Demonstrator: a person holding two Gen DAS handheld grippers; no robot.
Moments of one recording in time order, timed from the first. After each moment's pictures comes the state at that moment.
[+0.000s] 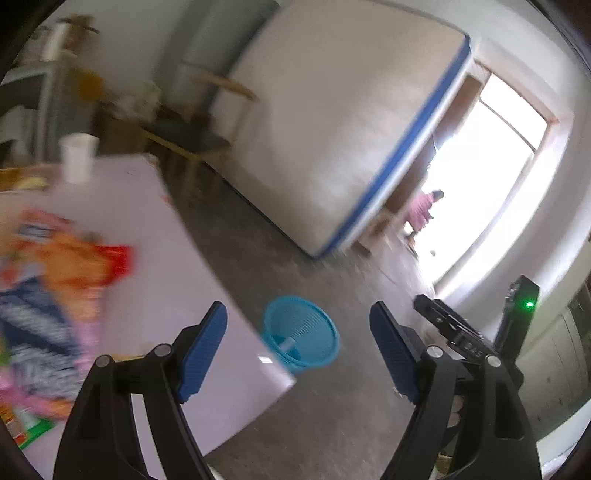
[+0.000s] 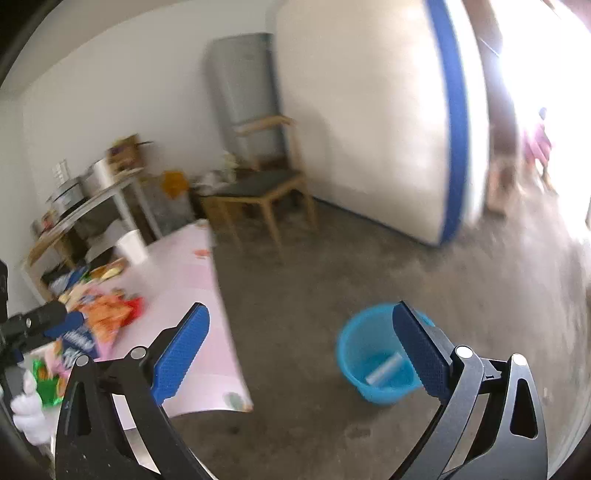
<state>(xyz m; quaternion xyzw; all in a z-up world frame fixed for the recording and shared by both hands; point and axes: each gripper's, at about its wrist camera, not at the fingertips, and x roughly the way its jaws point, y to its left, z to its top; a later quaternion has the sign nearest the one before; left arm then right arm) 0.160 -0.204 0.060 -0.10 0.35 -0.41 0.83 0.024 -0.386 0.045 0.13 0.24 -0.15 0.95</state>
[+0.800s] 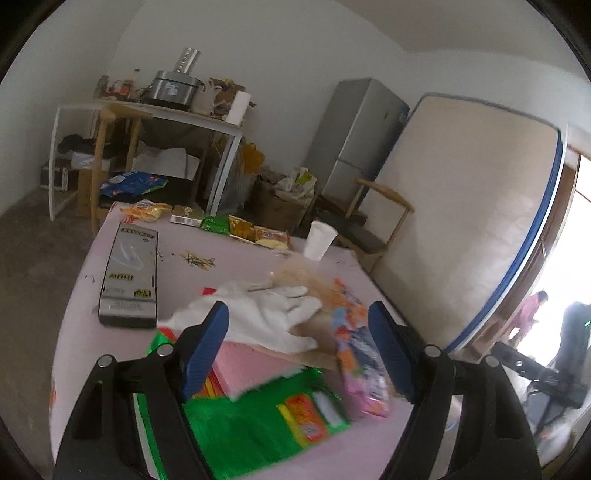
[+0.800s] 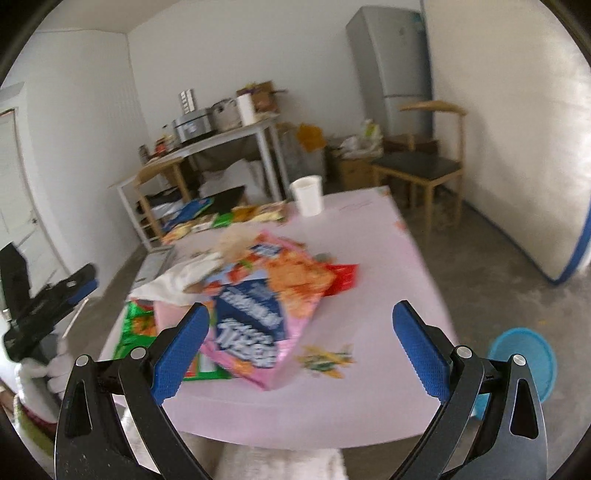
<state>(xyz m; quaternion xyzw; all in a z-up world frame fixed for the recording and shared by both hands) 0.157 0.087 0.051 -0.15 0.24 -0.16 0.94 0.103 -0.178 0.069 0.09 0.31 0.08 0.94</state>
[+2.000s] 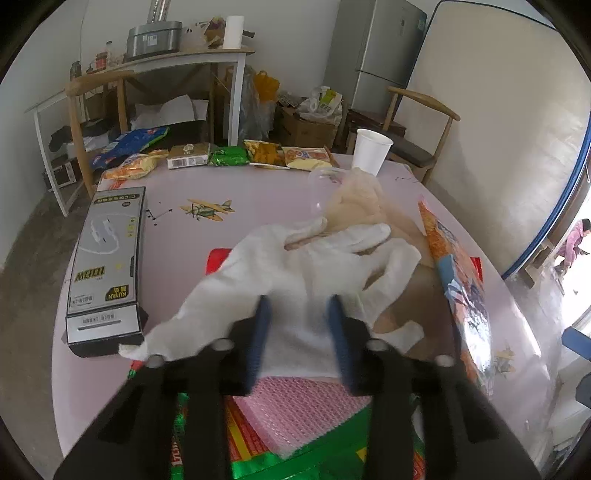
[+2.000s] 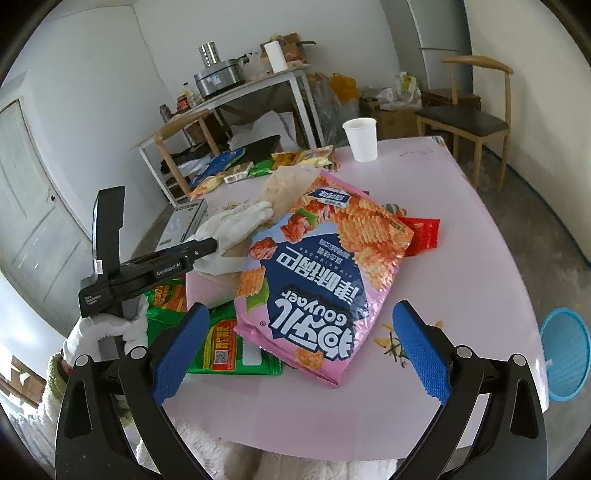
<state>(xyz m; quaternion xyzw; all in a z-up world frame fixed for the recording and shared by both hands) 0.268 0.055 -0.017 -0.04 0.39 -0.12 0.91 0.141 -0.119 0.040 0.10 0.38 0.13 0.91</state>
